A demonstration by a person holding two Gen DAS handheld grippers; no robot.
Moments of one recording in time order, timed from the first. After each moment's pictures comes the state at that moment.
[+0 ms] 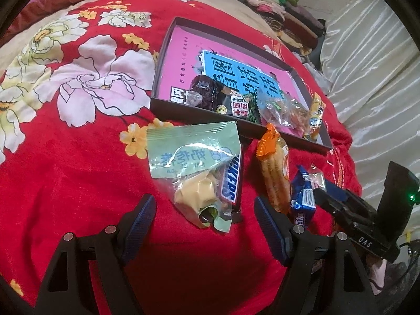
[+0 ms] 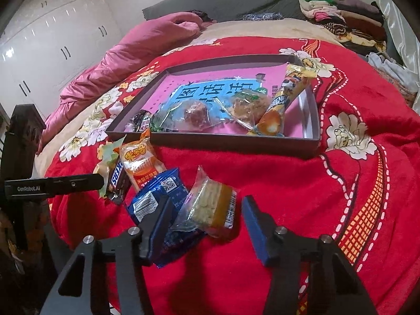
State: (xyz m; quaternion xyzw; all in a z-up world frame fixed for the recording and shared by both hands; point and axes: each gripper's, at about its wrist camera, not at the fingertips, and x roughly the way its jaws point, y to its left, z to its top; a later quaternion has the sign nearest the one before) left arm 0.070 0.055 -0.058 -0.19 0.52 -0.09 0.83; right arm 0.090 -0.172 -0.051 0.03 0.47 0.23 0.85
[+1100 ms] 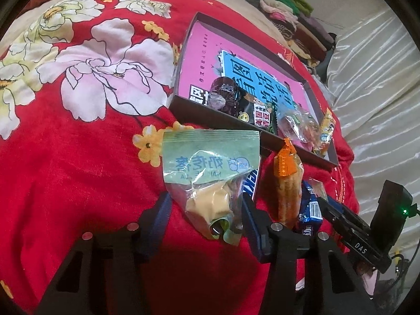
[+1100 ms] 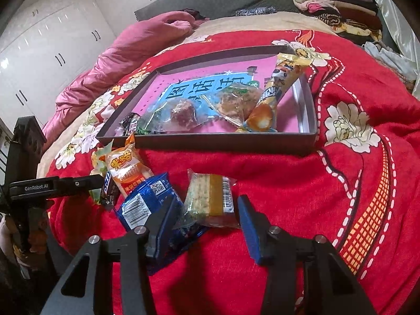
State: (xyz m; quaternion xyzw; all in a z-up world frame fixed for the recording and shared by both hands) left arm 0.080 0.069 -0.074 -0.24 0.52 -0.08 0.82; right arm 0.102 -0.178 -0.062 0.05 0.48 0.22 0.85
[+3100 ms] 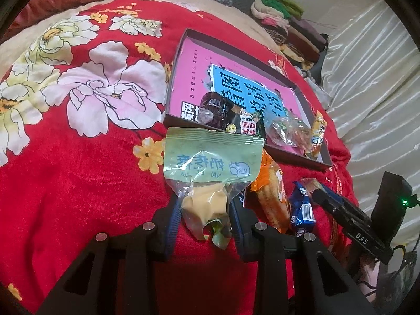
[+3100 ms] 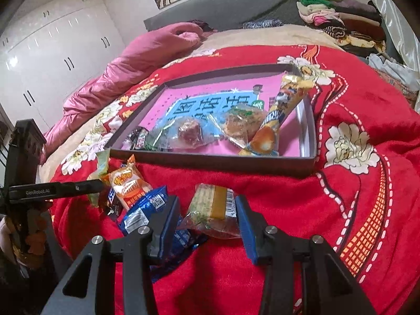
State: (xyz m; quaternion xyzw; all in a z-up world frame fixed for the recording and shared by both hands) left arm 0.074 0.070 -0.057 -0.22 0.49 -0.08 0.84; right arm 0.105 -0.182 -0.051 0.05 0.45 0.24 0.86
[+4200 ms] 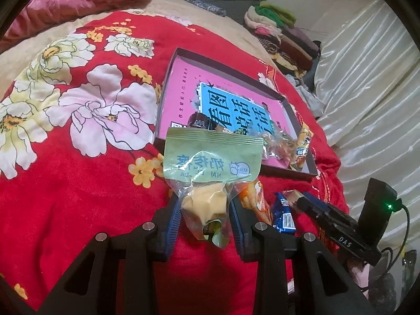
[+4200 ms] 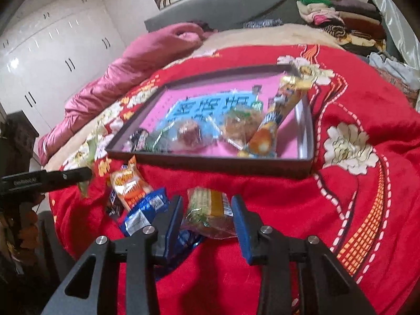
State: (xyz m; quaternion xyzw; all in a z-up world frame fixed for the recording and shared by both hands) left arm 0.069 0.070 -0.032 -0.22 0.46 -0.09 0.85; right arm 0.106 -0.183 -0.049 0.05 0.45 0.24 0.86
